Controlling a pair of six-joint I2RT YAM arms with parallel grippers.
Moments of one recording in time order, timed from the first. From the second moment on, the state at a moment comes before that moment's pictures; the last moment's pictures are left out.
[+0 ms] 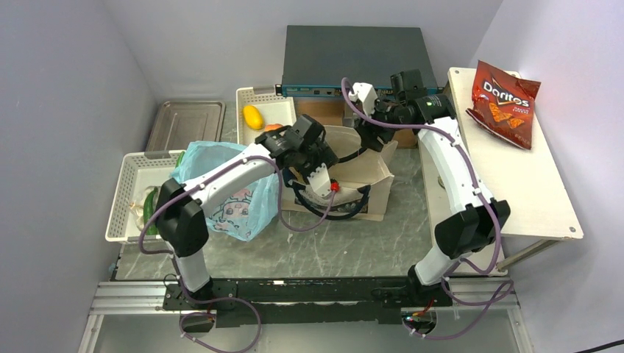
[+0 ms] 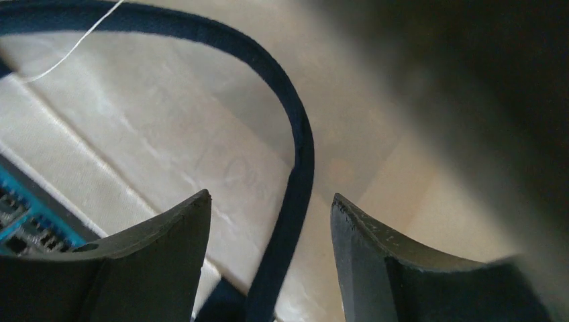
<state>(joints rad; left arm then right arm) -0.77 1.75 1.63 -0.74 0.10 1.80 0.26 1.62 1.83 -1.09 -0.43 -0.72</state>
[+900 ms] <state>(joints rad) -0.67 1.65 1.79 -0.82 0.52 1.39 0.06 1.35 1.61 -1.01 -0.77 -0.89</state>
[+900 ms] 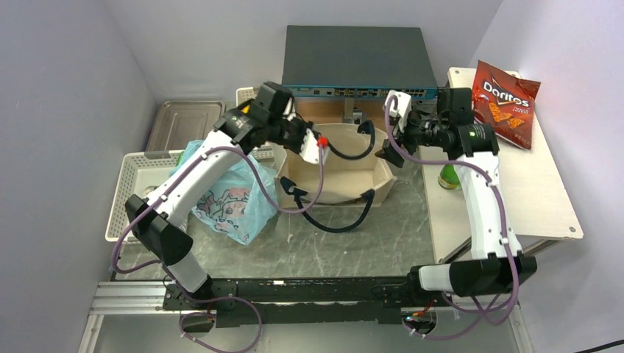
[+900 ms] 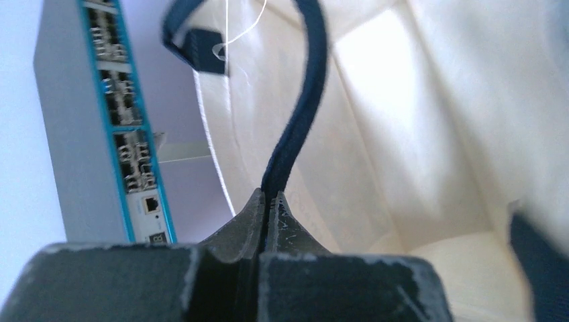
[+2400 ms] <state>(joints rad) -0.28 1.61 1.37 -0.07 0.86 -0.86 0.10 1.44 1.38 -0.69 -0.74 -1.14</state>
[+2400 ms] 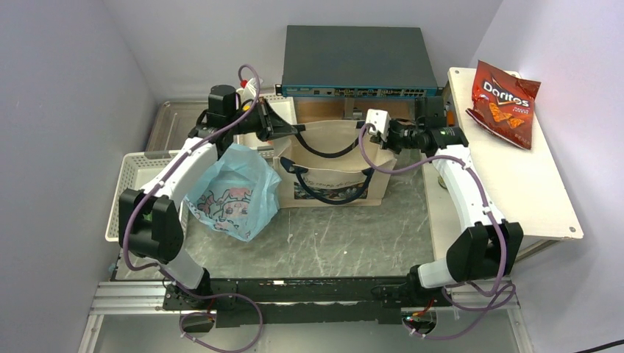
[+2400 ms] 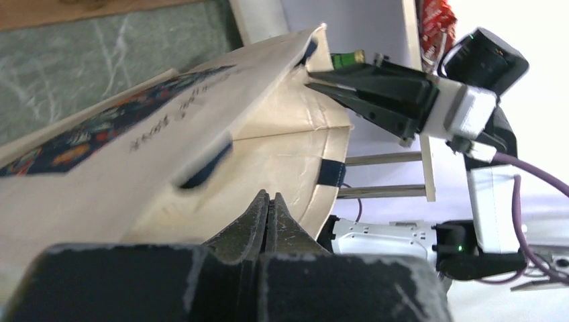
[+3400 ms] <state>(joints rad) -0.78 1.73 1.54 -0.73 0.10 1.61 0.10 1.37 1.35 -0.79 -0.76 -1.15</state>
